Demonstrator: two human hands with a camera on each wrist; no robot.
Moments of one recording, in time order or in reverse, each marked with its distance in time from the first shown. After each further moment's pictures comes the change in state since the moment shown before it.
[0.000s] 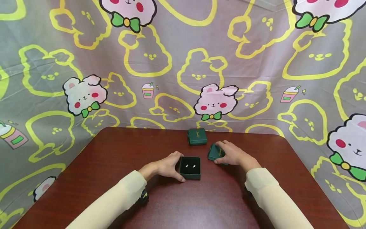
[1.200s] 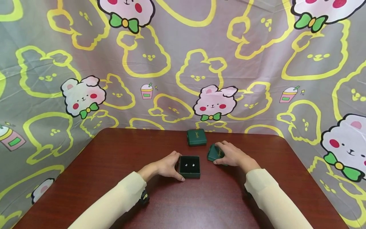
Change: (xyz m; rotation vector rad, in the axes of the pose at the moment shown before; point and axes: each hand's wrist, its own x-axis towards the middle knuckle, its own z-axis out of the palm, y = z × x) left_hand 0.002 0.004 -0.002 -0.019 0.022 -0.042; right_hand -0.001 -0.001 0.000 -0.025 0.023 0.005
